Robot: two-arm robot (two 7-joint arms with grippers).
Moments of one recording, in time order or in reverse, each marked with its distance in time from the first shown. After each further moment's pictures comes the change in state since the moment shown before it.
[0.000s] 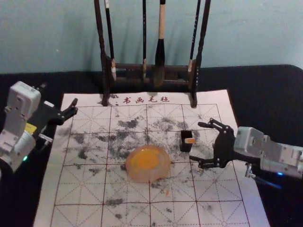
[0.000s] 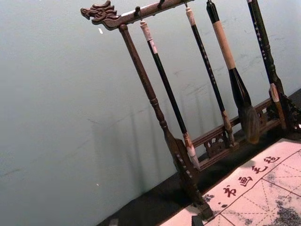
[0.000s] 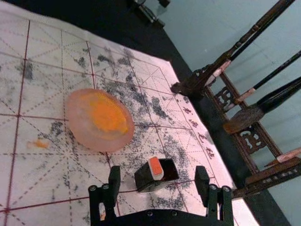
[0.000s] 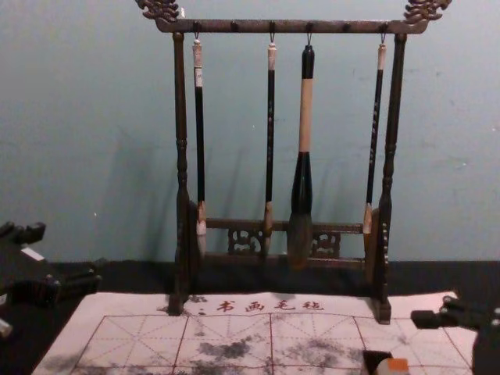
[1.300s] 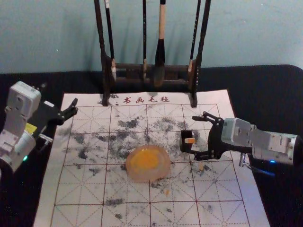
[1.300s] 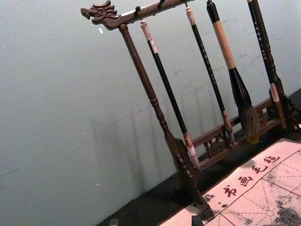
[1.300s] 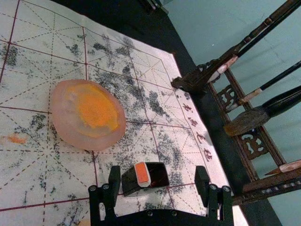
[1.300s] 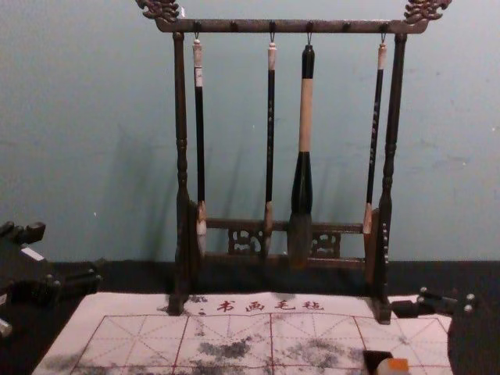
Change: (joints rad) left arm 0.000 0.000 0.000 0.000 0.000 0.000 0.000; right arm 0.081 -0.072 0.006 0.071 -0.089 0.032 0.070
